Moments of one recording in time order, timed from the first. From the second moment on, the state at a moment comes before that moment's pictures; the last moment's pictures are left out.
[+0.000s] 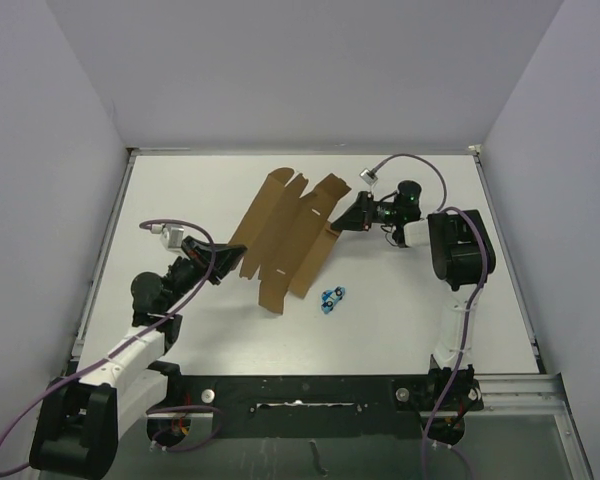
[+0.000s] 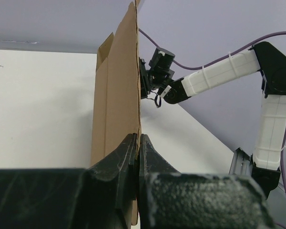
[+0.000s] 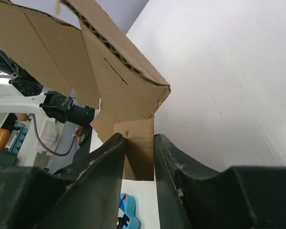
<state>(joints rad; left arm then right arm) -0.20 0.95 0.21 1.05 0.62 -0.75 0.13 2.17 1.14 0.89 -1.35 0.77</state>
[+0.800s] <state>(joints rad) -0.19 0.95 0.19 1.05 0.61 -0.75 0.14 2.21 1.12 0.80 -1.33 0.72</state>
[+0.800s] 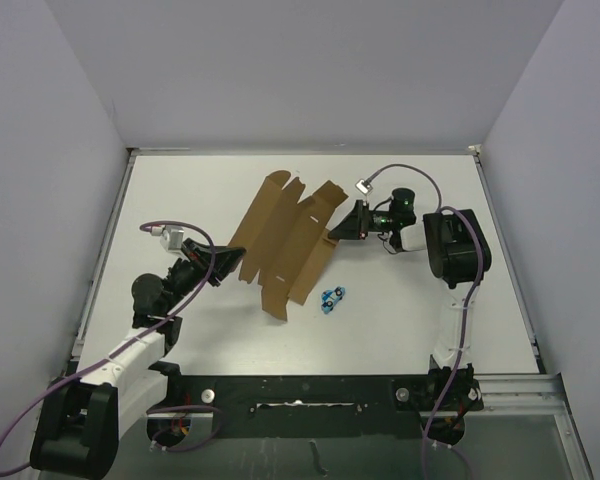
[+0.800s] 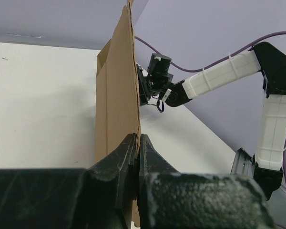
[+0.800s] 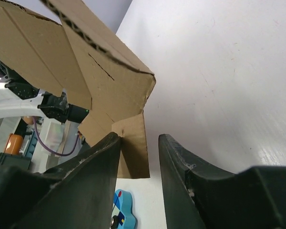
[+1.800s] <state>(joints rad) -0.13 1.02 0.28 1.04 0.73 -0.68 -0.09 1.79 1.31 -0.19 -1.16 -0.25</state>
